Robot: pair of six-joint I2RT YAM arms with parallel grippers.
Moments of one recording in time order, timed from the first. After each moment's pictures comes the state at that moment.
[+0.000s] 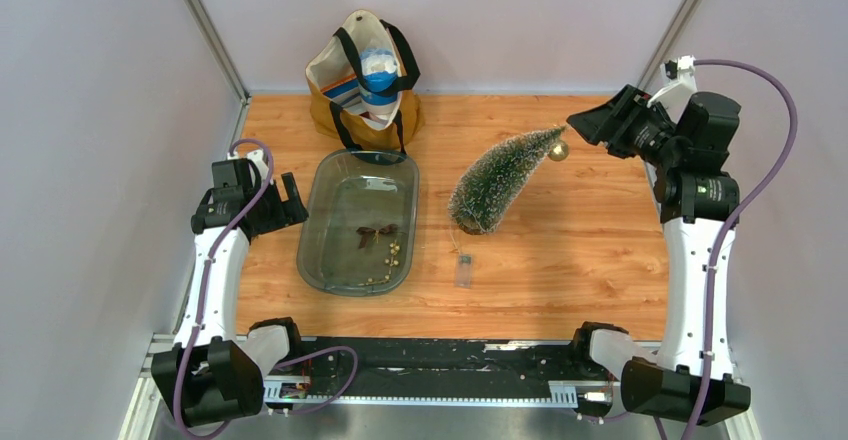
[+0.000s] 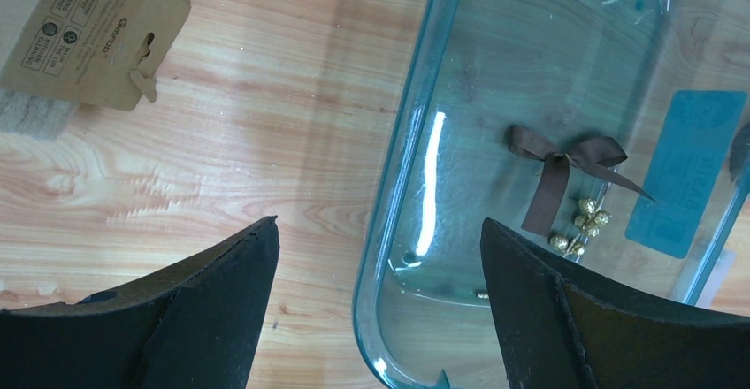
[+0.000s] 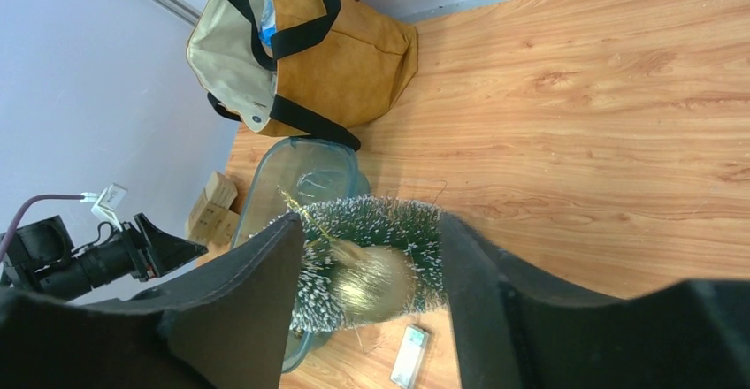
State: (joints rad) left arm 0.18 1.04 0.90 -0.76 0.19 -0.16; right arm -0.17 1.09 1.42 -0.61 -0.62 0.47
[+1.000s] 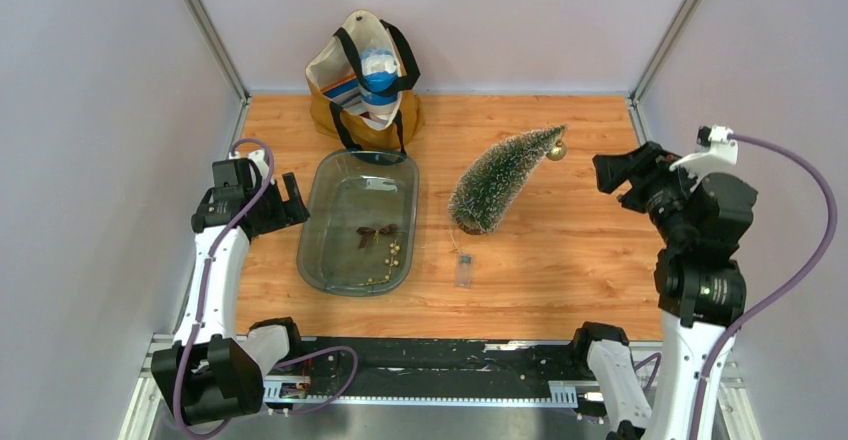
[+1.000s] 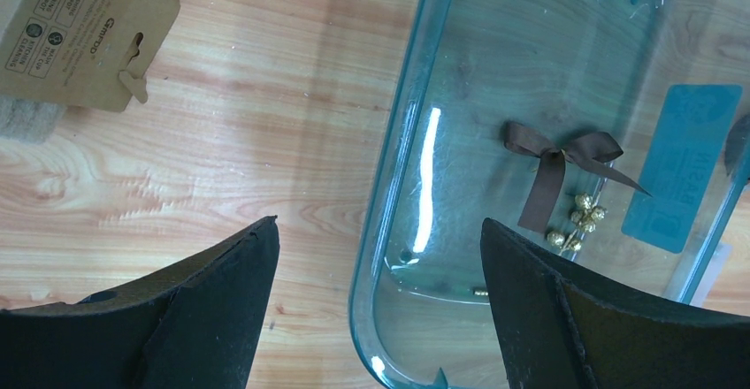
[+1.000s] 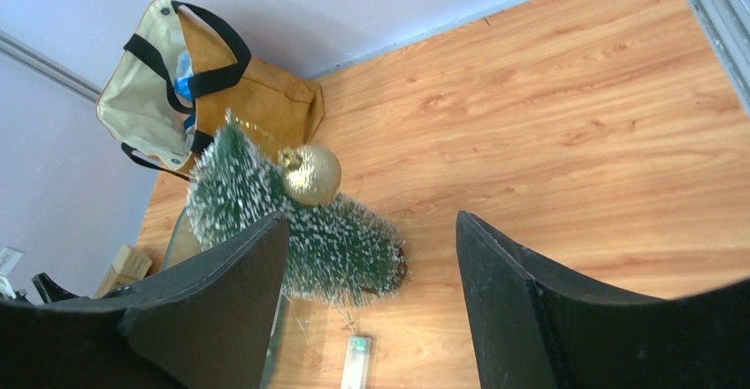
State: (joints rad) left arm 0.18 1.04 0.90 -0.76 0.20 -0.15; right arm -0.19 0.76 1.27 -0.69 -0.31 0.43
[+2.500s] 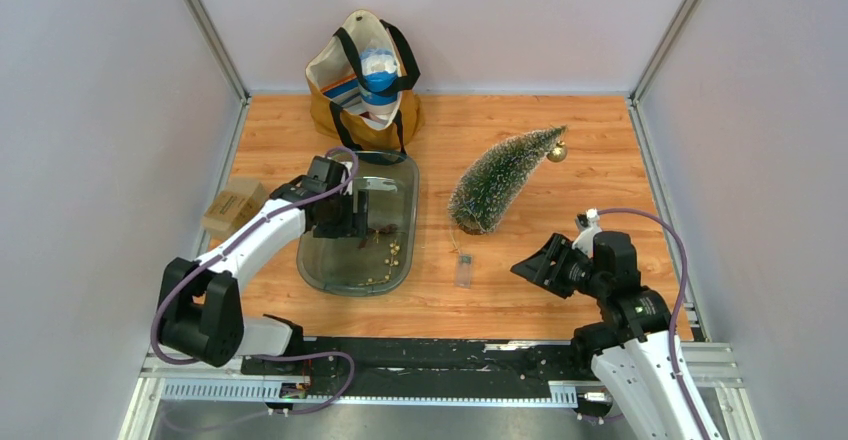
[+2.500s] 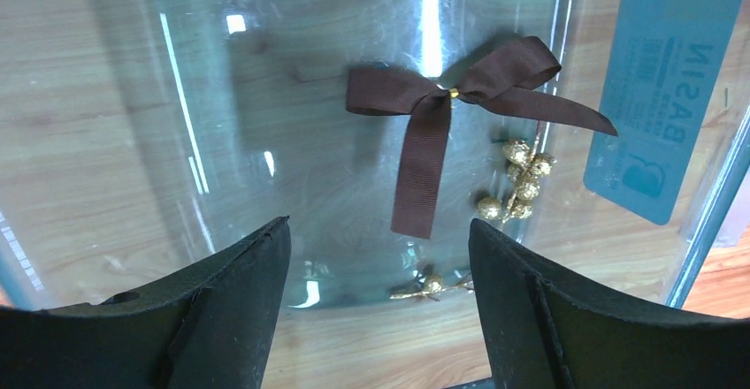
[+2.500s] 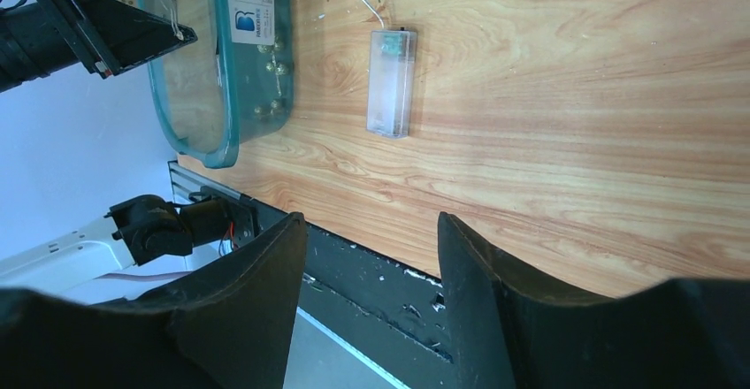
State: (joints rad) left arm -0.33 1.32 0.88 -0.64 0.07 -0.32; right arm 0.23 0.43 0.48 -0.72 -0.45 0.76
